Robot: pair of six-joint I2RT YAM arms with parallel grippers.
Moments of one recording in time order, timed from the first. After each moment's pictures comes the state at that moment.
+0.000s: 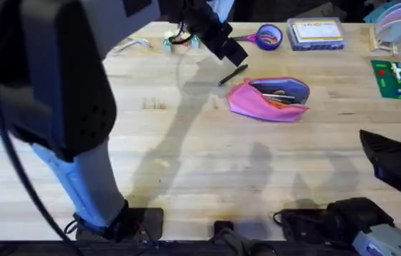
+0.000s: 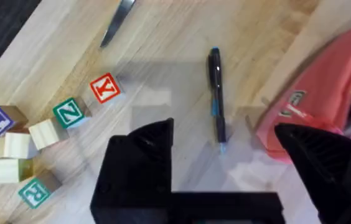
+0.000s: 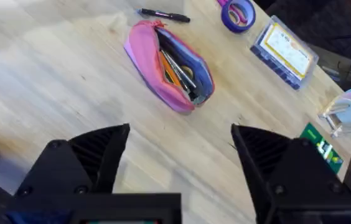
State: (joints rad) left arm -0.39 1.99 1.71 -0.70 0.37 0.43; right arm 0.15 0.63 1.36 -1.40 -0.13 -0.55
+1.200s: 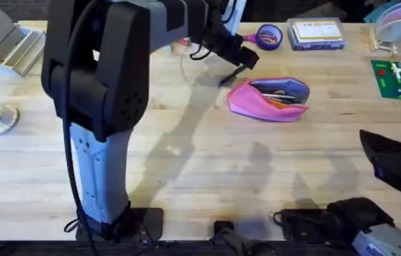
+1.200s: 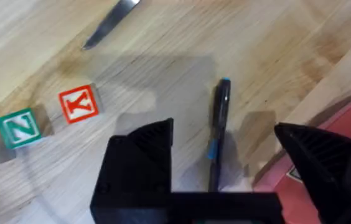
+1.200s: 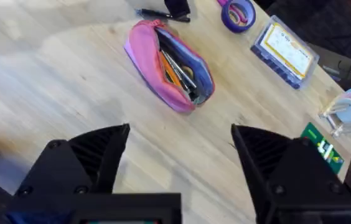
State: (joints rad) left arm -0.45 2.16 1.71 -0.48 0.32 0.14; right arm 0.15 0.63 1.36 -1.40 -0.13 -0.54
